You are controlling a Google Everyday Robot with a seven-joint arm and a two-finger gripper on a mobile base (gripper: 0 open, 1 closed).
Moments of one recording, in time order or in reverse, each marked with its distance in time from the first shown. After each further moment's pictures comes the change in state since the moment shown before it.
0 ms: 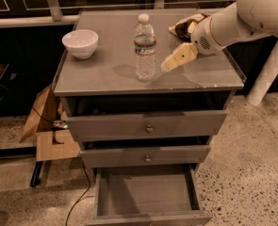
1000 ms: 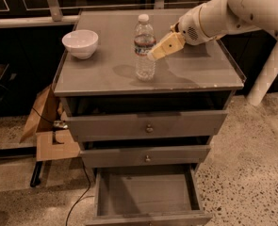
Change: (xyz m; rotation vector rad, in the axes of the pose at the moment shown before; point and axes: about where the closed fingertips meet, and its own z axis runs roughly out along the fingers) arm -0.052 0.010 0.014 -0.049 -0.133 -0.044
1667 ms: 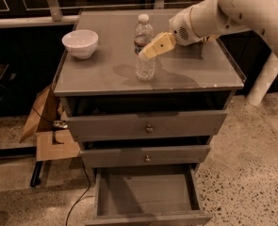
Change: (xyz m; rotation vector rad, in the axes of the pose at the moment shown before) arm -0.012 0.014 0.024 -0.088 -0.039 0.013
